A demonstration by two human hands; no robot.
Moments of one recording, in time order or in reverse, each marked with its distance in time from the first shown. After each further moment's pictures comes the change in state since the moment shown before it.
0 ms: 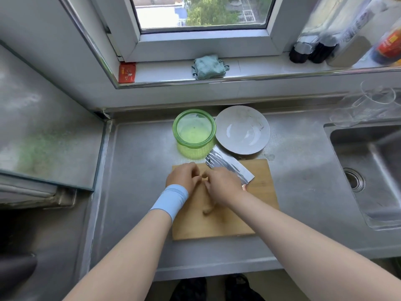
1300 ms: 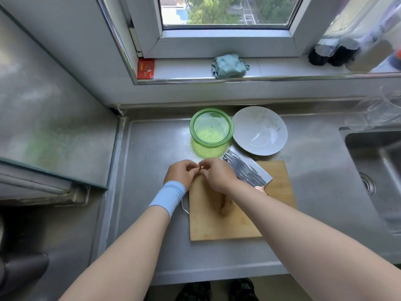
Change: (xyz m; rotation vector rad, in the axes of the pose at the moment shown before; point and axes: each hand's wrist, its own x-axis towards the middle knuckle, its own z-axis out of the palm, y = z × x) left_hand 0.009 -0.058 -0.022 -0.375 0.073 -0.097; right_hand 0.049 -0.048 0.016 0.412 -0.029 0.144
